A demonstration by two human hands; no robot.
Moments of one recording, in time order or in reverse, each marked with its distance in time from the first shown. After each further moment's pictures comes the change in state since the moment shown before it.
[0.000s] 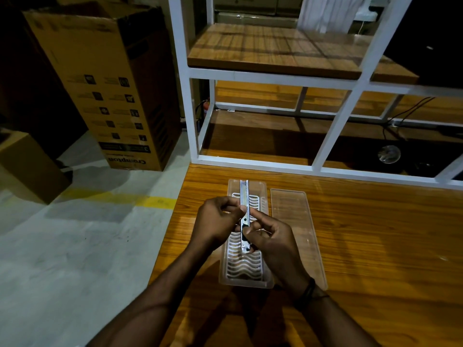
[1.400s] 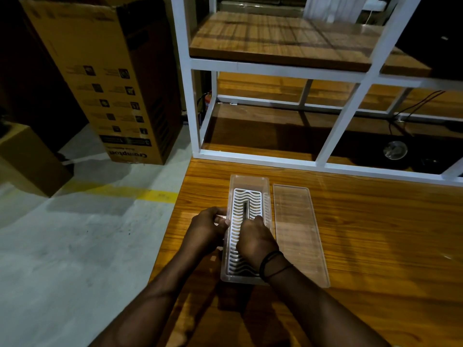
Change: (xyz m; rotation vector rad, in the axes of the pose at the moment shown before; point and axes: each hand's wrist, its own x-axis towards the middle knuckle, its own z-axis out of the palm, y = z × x) left_hand 0.012 -0.064 -0.013 0.127 -0.050 -0.197; right_hand 0.045 0.040 0.031 -1.160 -0.097 0.191
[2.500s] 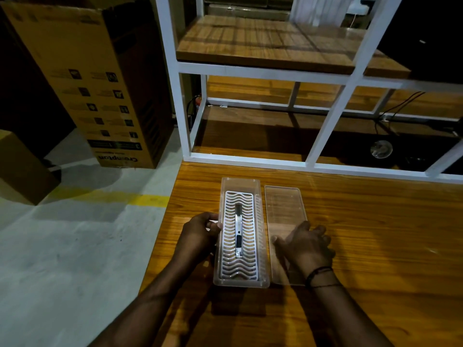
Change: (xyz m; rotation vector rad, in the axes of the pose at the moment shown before) left_hand -0.006 -0.003 0.001 0.009 0.009 0.027; right_hand -0.019 0.089 -0.039 -0.142 0.109 0.613
